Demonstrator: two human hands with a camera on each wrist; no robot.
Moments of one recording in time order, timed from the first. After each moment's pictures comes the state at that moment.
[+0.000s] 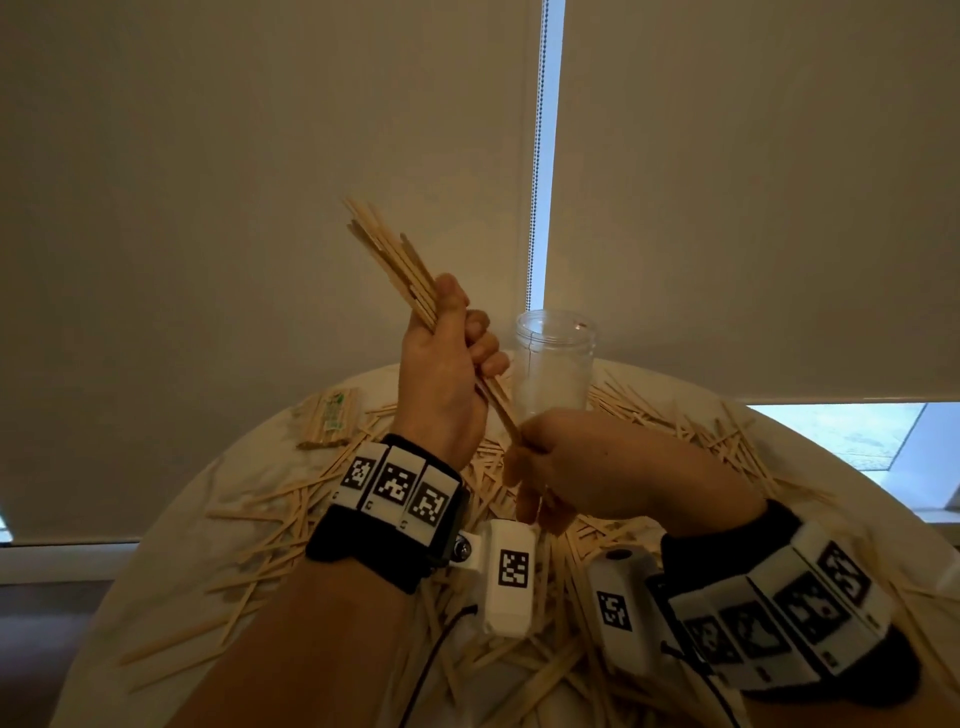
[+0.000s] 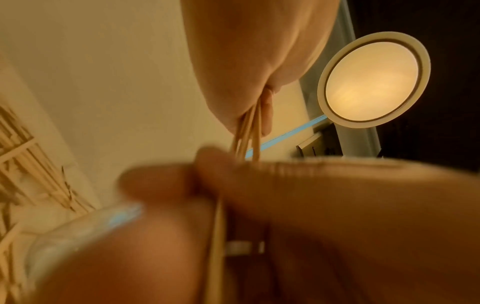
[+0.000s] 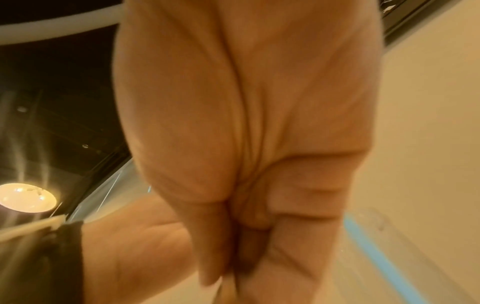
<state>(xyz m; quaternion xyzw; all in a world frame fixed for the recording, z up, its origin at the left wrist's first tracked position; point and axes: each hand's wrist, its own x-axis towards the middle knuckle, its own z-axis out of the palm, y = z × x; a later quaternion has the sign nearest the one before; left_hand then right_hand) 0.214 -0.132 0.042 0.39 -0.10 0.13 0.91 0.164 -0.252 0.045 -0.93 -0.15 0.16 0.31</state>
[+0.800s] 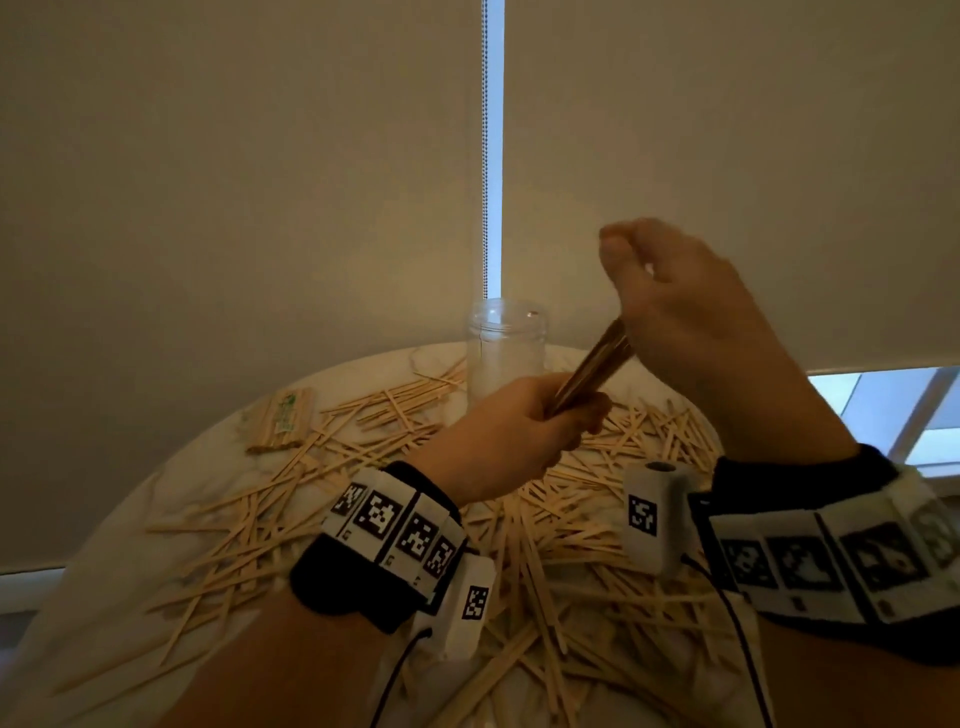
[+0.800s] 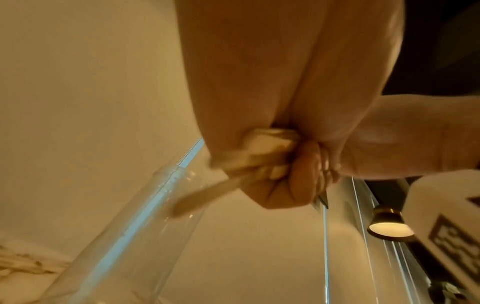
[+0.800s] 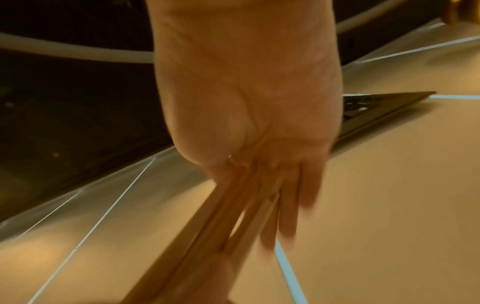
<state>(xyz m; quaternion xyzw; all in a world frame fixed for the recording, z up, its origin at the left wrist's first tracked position) 0.182 -0.172 0.022 0.80 -0.31 -0.09 0.51 0.161 -0.324 0.093 -0.88 -0.08 -0.30 0.37</state>
